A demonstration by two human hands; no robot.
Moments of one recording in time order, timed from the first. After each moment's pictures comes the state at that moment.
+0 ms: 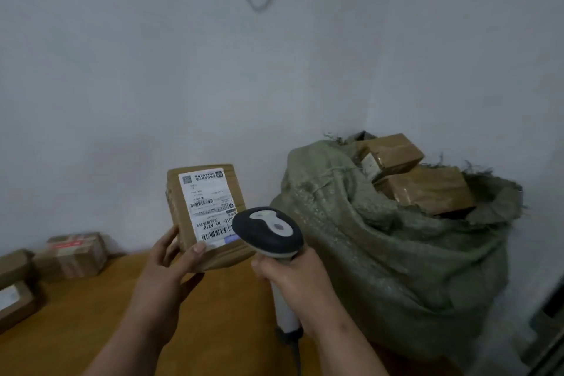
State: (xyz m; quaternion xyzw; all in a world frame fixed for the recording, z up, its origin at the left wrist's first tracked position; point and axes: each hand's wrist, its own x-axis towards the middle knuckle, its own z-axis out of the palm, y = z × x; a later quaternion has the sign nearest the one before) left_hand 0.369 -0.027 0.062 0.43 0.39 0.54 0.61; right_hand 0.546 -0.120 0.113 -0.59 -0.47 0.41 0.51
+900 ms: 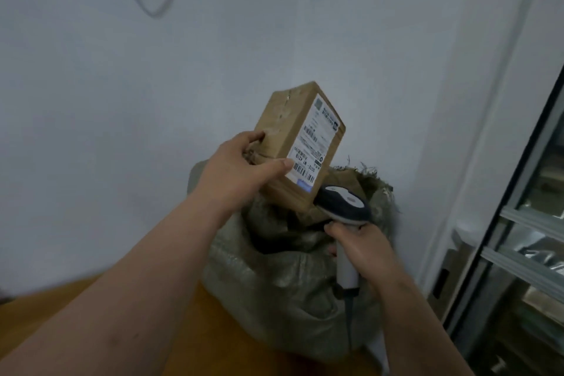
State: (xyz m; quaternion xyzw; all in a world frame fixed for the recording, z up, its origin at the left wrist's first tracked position) left_hand 0.620 -0.068 0.224 0.75 0.30 0.44 0.39; right_hand 0.782 -0.197 0.142 -0.73 -0.29 0.24 0.57
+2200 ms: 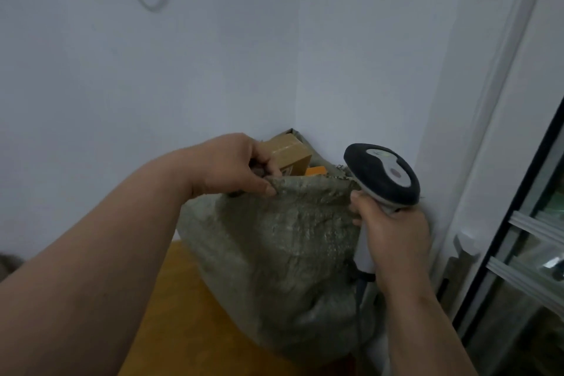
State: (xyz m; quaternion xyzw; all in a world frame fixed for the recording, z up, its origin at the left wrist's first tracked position) left_hand 0.663 -0.102 0.266 0.91 0.31 0.13 0.23; right_hand 0.846 -0.231 0.157 -0.61 -0.31 0.10 0.72
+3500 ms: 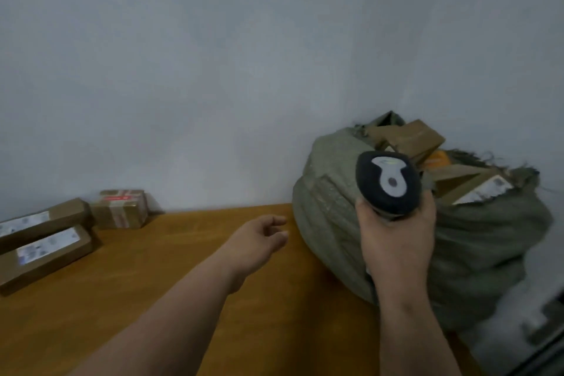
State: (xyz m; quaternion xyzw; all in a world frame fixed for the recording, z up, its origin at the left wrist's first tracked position) left_hand 0.369 -0.066 0.088 0.66 0.46 0.27 0.53; right_hand 0.525 -0.162 0.138 -0.67 -0.35 0.05 0.65
